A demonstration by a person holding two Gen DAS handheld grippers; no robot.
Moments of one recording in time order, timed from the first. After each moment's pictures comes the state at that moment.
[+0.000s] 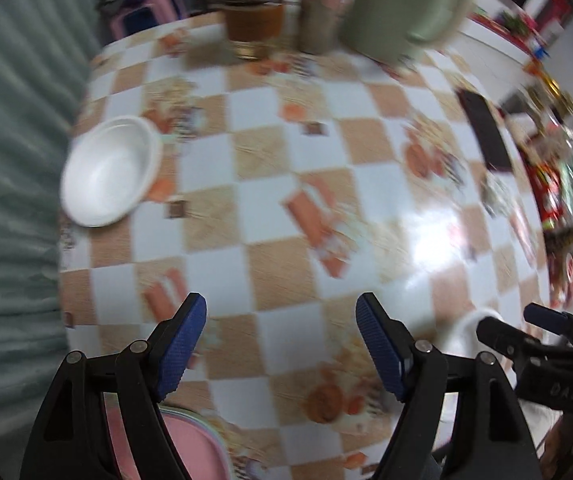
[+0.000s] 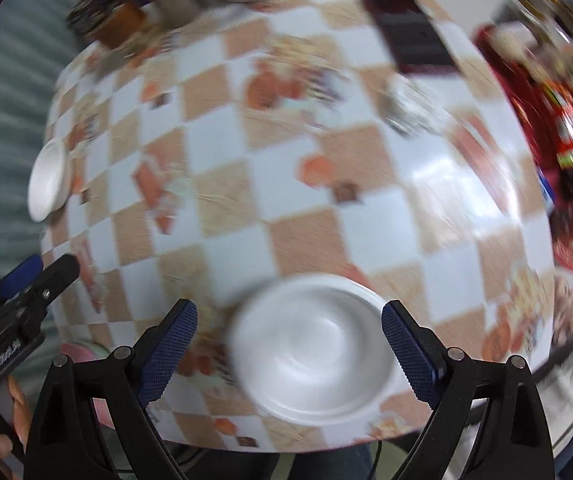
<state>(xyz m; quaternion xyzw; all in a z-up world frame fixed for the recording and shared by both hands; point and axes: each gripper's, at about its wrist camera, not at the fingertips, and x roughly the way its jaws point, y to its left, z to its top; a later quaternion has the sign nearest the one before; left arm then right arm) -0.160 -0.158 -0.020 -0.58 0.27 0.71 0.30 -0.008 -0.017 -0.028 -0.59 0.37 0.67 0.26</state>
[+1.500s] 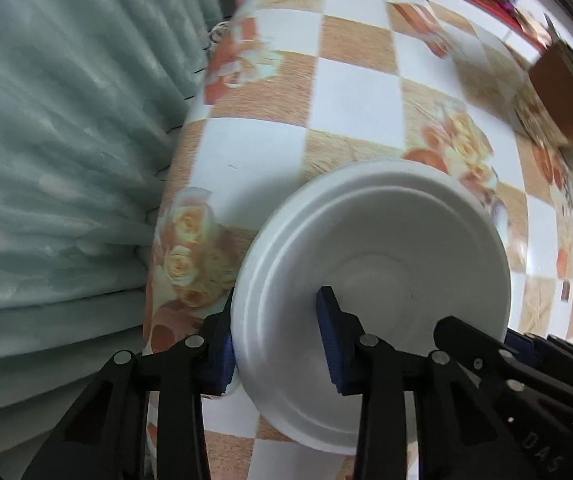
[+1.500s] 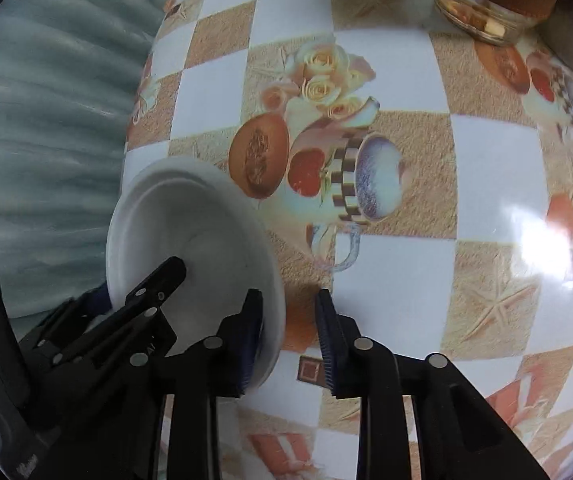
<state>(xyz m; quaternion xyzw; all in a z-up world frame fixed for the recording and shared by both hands) -0.402 -0.217 -0.116 -0.62 0.22 0.73 0.16 -0.359 -0.087 -0.117 -0.61 0.35 0.70 0.08</state>
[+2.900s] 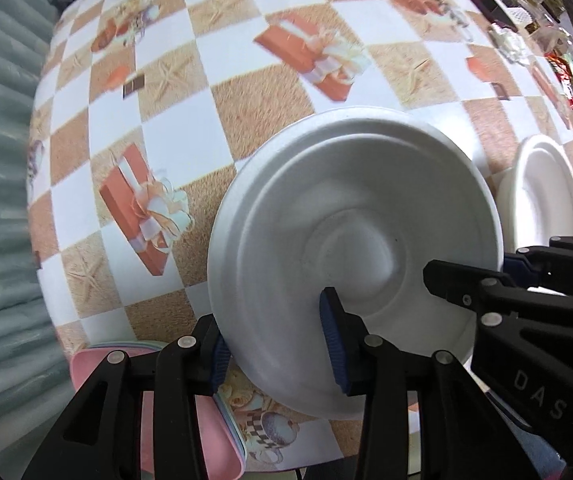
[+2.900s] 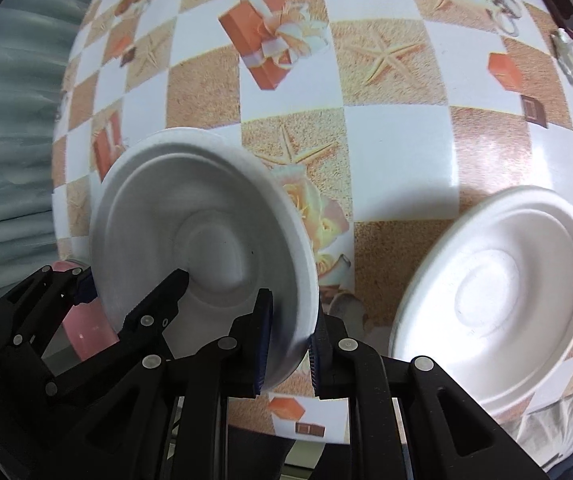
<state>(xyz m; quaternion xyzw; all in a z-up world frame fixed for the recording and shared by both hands) -0.083 -0.212 -0.102 -0.60 0.39 0.62 0.32 -0.059 -0.133 -0.116 -0.66 0.36 0.64 0.13</state>
